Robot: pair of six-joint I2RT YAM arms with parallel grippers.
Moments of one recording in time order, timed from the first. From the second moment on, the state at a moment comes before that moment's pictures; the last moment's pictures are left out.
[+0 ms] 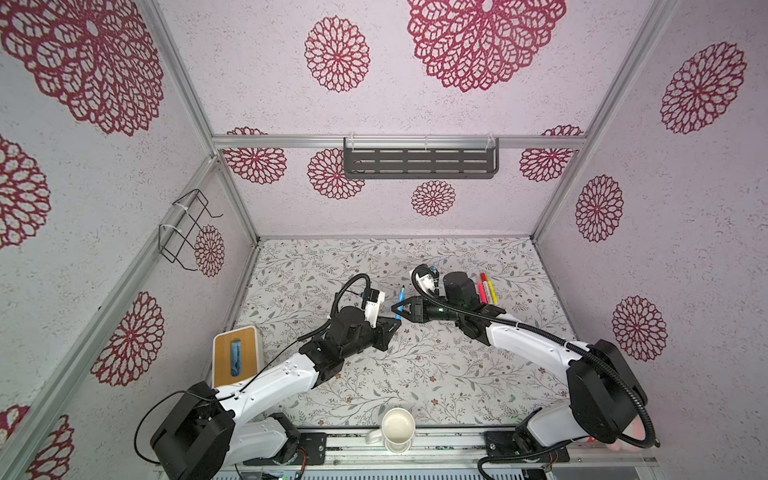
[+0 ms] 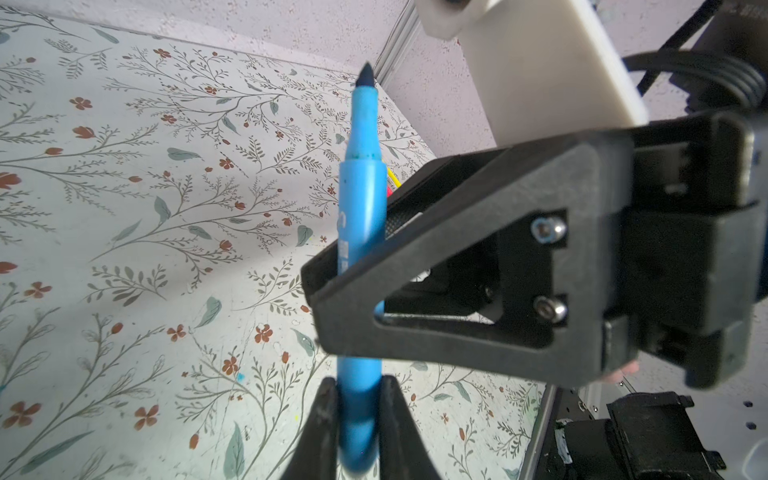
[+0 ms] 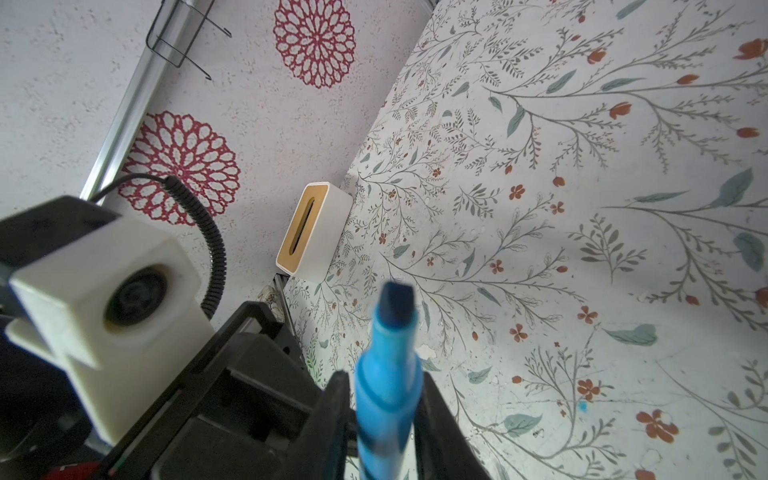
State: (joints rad) left arm -0.75 1.23 0.61 0.23 0.15 -0.50; right arm 0.65 1.48 0.93 0.12 -0.62 0.61
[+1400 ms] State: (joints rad) left arm -0.73 1.25 0.62 0.26 0.29 -0.53; right arm 0.67 1.43 0.93 0.12 -0.63 0.58
